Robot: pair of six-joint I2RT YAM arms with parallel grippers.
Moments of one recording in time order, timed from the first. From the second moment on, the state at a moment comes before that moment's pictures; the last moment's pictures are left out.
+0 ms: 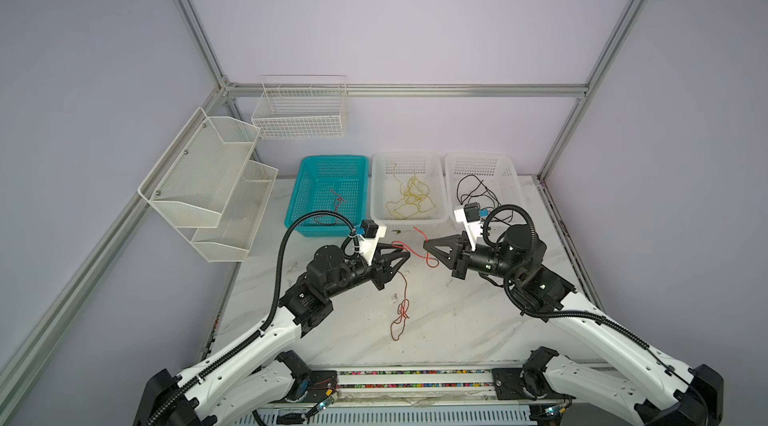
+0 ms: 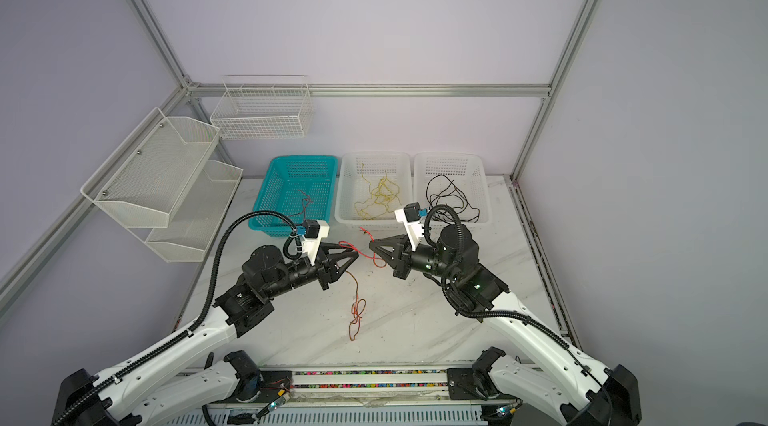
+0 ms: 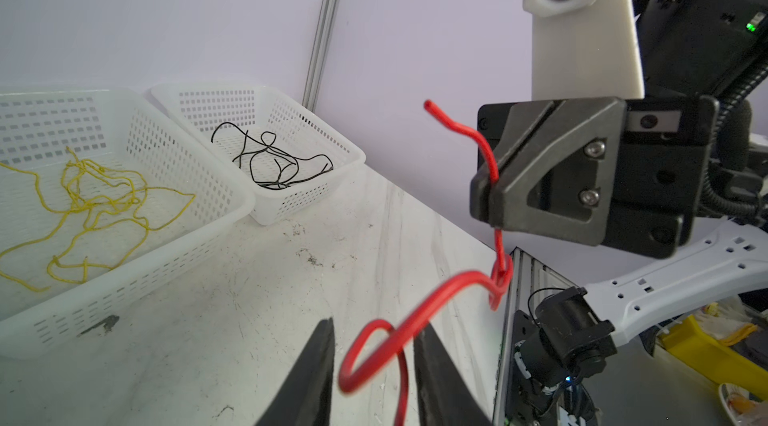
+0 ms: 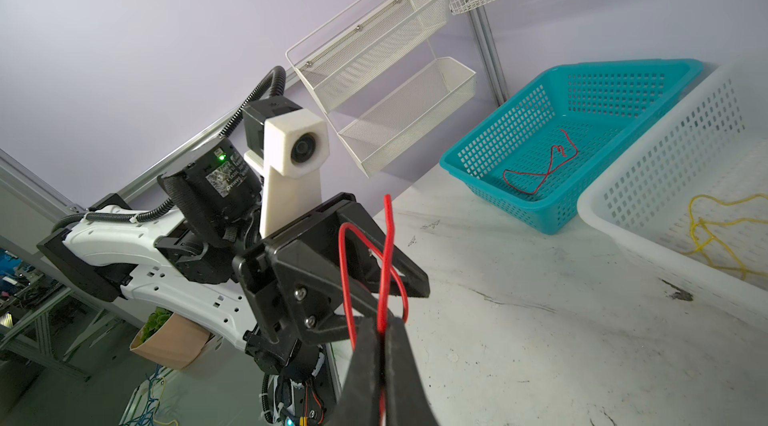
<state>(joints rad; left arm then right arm) -0.67 0.94 0.66 0.20 0.37 -0.33 0.67 0.97 0.81 0.11 -0.58 0.47</state>
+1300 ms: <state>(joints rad) -0.66 0.94 0.80 -0.03 0.09 -0.60 0.85 1.10 0.50 0.34 -0.43 0.49</state>
